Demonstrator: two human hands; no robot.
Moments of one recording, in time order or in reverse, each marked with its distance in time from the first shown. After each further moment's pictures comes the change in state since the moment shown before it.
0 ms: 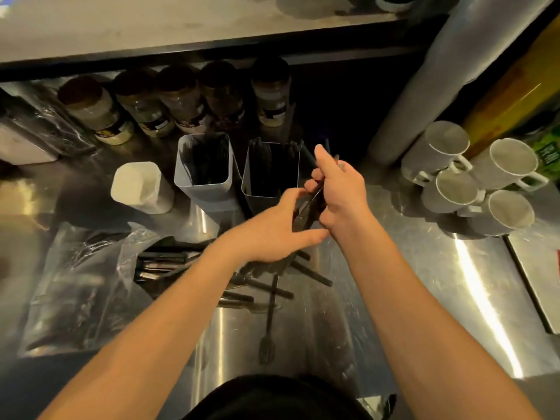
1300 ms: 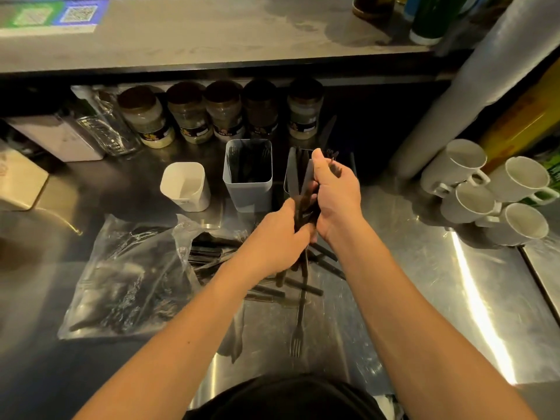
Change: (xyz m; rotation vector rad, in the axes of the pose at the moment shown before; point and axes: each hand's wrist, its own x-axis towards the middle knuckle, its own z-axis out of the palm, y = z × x) left_hand -0.068 -0.039 -0.006 -0.161 0.311 -0.023; right_hand -0.060 0.035 0.073 -0.147 0.071 -0.148
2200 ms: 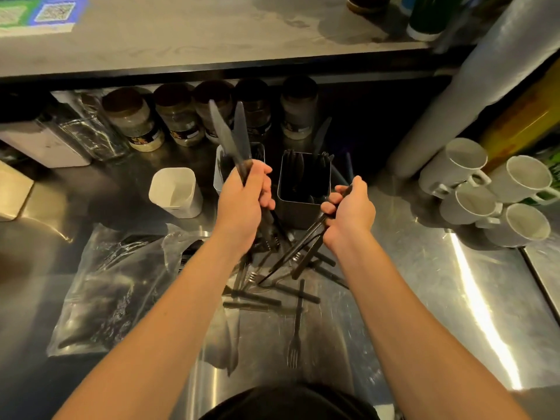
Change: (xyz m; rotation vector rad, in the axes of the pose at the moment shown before) left_hand 0.047 -0.006 -0.029 -0.794 0.397 0.176; right_hand 0.028 0.004 -0.026 0.288 0.243 0.289
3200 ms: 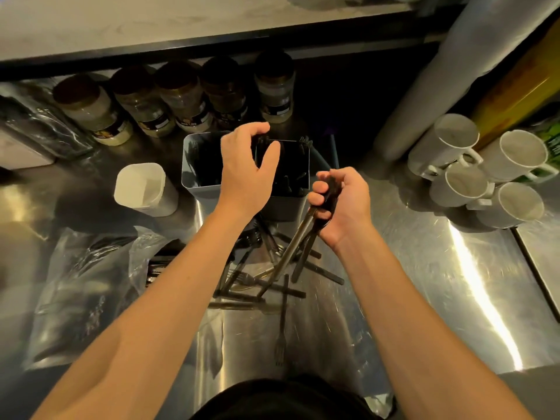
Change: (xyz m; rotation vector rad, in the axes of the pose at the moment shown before) left_hand 0.056 -0.032 0.041 0.665 0.028 0.407; right_hand 0.026 -0.017 -0.027 0.077 -0.348 0.127
